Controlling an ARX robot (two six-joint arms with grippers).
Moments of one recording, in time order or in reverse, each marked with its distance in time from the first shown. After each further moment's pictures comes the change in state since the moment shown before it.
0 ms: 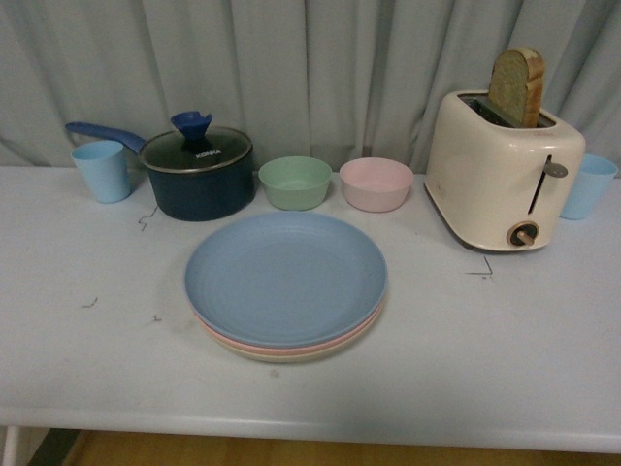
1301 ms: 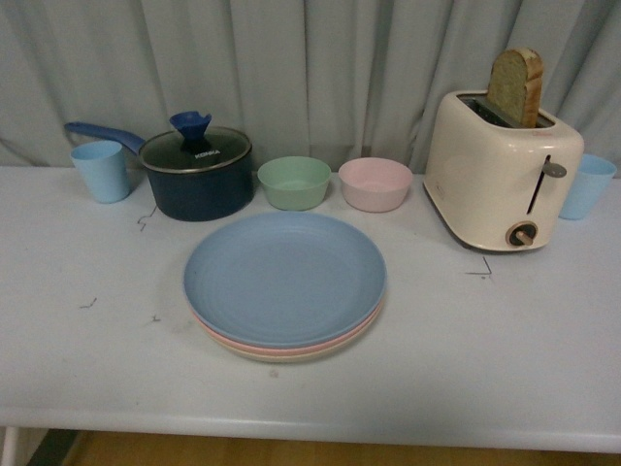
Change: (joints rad) left arm 0.000 0.000 0.000 0.000 0.000 0.000; right arm 0.000 -0.290 0.000 -0.301 -0.002 -0.001
